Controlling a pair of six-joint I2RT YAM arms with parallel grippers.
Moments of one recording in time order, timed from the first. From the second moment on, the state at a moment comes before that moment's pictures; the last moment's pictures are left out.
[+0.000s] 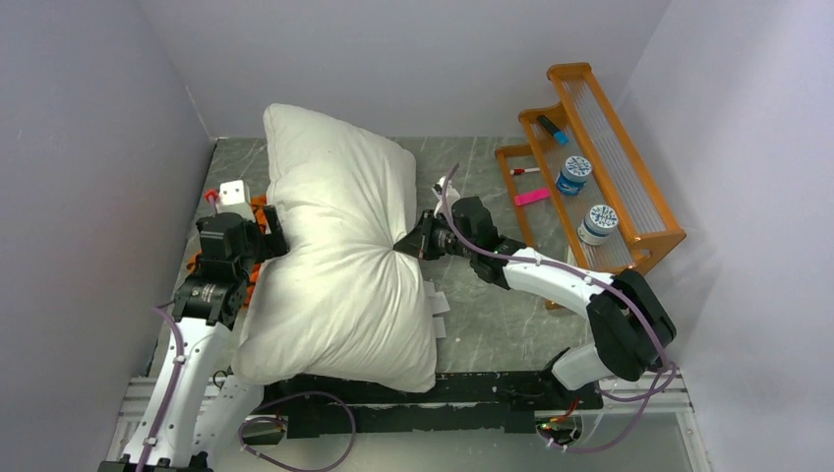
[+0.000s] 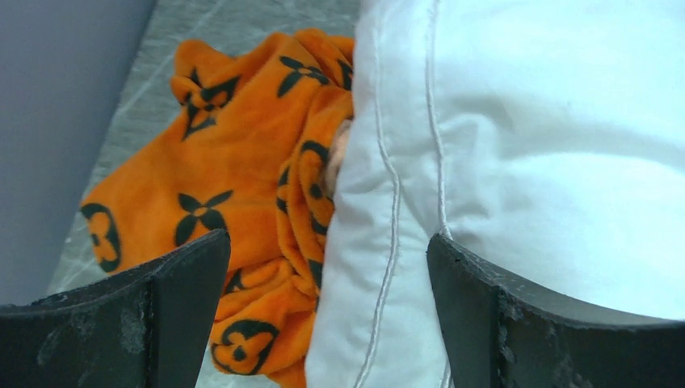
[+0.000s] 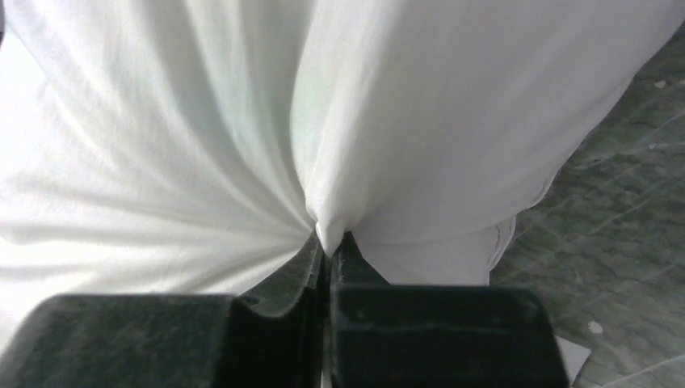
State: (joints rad) left arm -0.11 0.74 0.82 -0.52 -0.26 -0.19; right arm 0.70 1.45 0.82 0.25 -0.33 0.73
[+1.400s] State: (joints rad) left arm -0.19 0.53 1.00 -0.56 -0.13 -0.20; right arm 0.52 0.77 0.93 -0.18 0.22 0.28
